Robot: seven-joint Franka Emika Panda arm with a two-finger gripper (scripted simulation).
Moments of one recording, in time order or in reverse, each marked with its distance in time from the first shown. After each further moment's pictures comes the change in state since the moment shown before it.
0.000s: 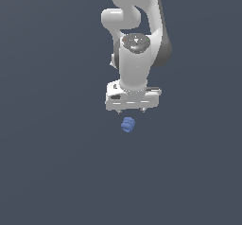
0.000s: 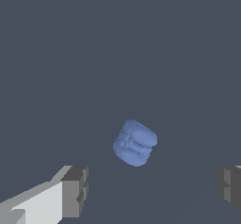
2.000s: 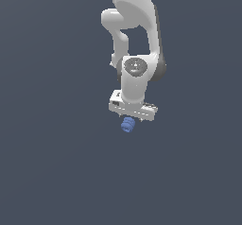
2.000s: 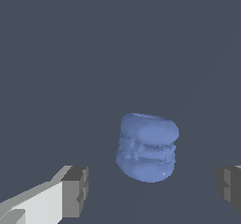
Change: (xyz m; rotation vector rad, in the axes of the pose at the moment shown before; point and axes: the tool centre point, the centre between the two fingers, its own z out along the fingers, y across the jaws) arm -0.017 -0.004 0.074 -0.011 -0.018 0.366
